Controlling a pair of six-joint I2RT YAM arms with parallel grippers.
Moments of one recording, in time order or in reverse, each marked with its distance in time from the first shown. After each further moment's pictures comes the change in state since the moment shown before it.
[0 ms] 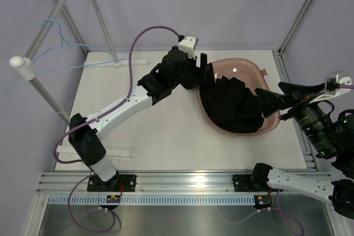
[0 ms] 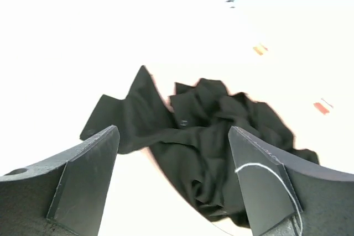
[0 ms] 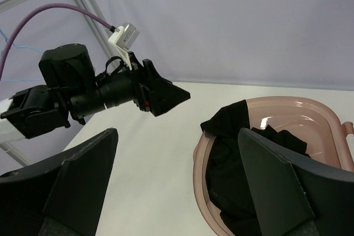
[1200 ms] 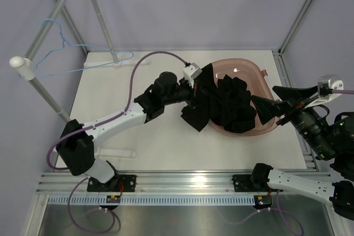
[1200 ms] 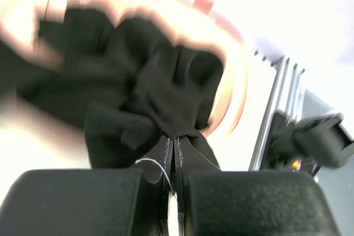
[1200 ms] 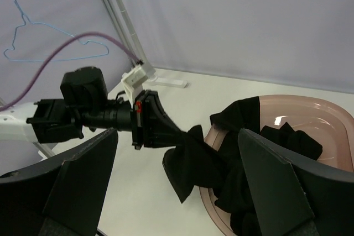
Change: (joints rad) left arm 0.021 -0.169 -0.497 0.336 0.584 -0.060; right arm 0.000 -0.037 -0.051 -0.005 -0.098 -0.019
